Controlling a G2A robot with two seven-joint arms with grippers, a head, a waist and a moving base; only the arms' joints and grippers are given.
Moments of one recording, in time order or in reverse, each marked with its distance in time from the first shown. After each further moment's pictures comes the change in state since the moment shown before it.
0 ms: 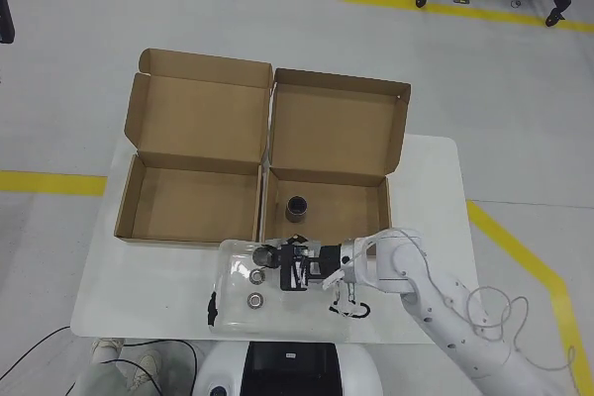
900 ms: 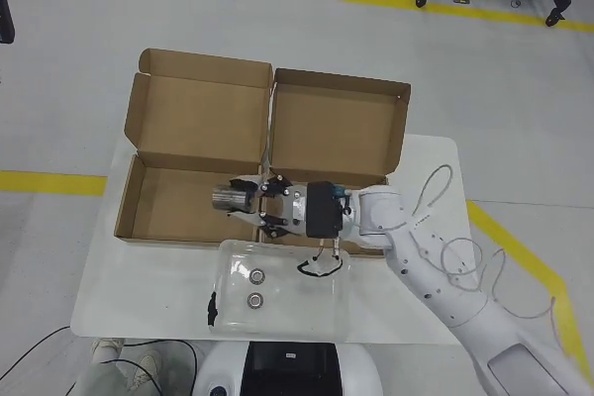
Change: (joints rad) left arm 0.000 0.000 0.000 0.000 0.000 0.000 0.000; right arm 0.223 -0.105 -0.084 0.247 -0.018 0.045 -0.772
